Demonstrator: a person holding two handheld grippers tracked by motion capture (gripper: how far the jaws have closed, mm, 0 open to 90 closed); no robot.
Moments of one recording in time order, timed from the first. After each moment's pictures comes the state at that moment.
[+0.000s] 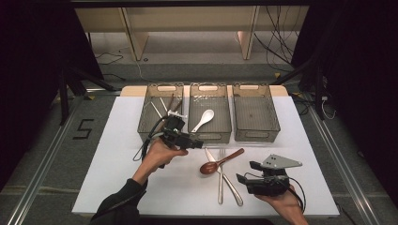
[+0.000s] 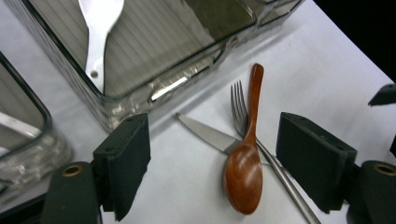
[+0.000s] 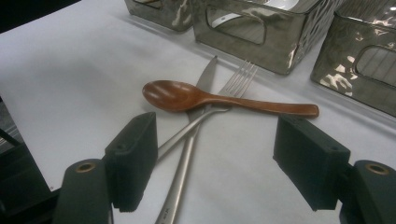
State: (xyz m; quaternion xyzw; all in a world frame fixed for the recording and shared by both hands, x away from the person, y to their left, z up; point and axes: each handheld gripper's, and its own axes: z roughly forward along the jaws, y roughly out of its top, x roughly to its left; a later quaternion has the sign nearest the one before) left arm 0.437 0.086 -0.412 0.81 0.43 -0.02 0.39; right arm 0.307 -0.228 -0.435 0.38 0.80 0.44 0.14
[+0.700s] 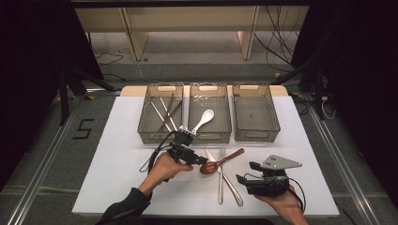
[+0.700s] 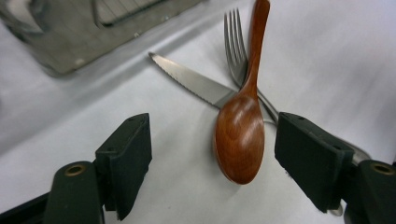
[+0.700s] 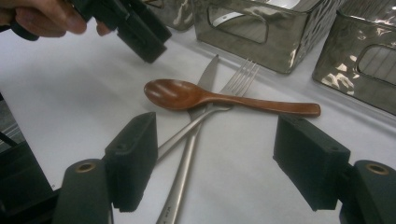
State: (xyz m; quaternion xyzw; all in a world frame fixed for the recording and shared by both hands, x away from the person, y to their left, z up) left arm 0.418 0.061 -0.450 0.85 0.42 -0.04 0.33; right arm 0.306 -0.228 -0.435 0.38 0.80 0.44 0.14
